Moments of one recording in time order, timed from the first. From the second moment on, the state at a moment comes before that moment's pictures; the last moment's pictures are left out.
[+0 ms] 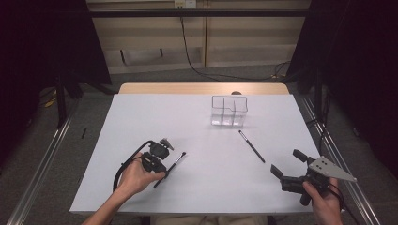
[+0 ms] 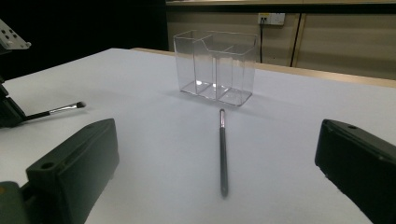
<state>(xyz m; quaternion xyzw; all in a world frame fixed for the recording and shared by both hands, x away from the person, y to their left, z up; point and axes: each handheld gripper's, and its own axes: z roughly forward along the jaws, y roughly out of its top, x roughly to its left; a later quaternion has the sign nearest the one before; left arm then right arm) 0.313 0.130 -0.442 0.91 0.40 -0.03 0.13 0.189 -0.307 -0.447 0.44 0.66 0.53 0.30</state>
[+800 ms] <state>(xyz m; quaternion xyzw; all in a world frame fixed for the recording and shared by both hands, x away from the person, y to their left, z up) 0.298 0.158 -0.427 0.87 0.38 -0.01 0.31 0.188 -0.307 -0.447 0.44 0.66 0.53 0.30</state>
